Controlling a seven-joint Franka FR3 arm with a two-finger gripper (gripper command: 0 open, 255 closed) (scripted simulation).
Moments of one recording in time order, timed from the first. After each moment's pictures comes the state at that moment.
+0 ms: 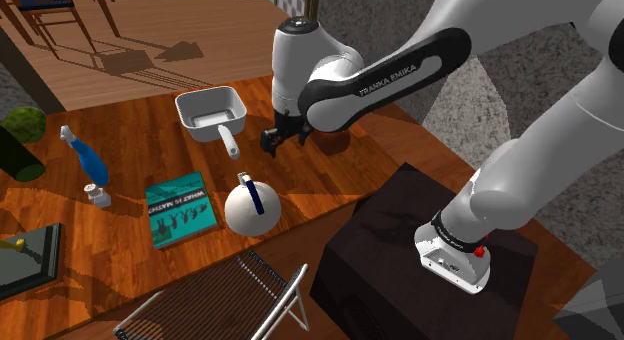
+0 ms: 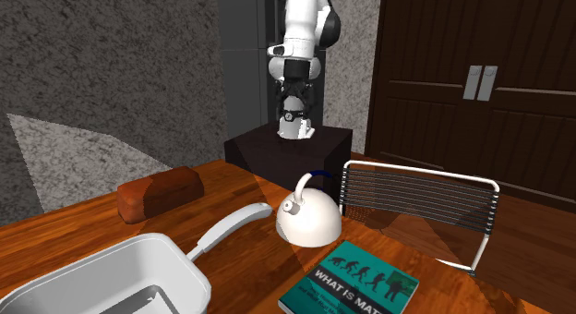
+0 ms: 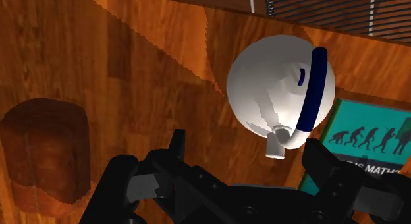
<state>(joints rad) 0.01 -0.08 0.45 -2.34 -0.08 2.34 0.70</state>
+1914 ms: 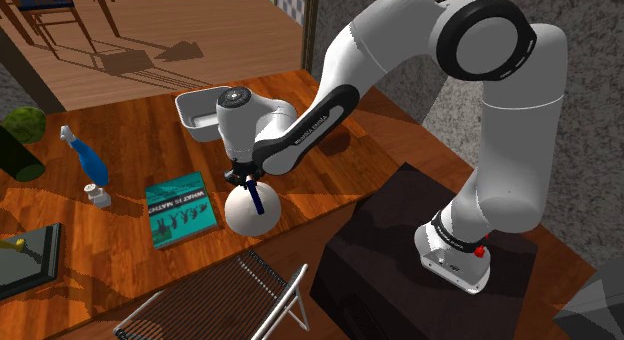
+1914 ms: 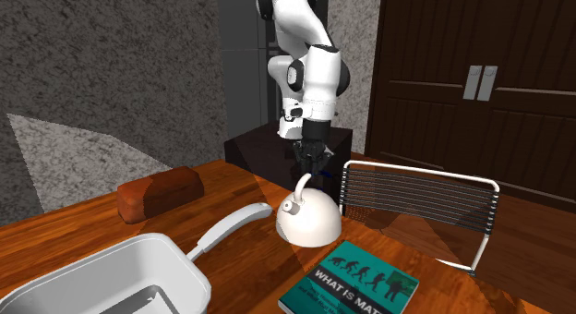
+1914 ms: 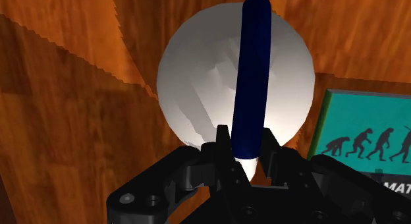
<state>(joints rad) 0.17 0.51 0.38 -1.98 -0.43 2.45 1.14</state>
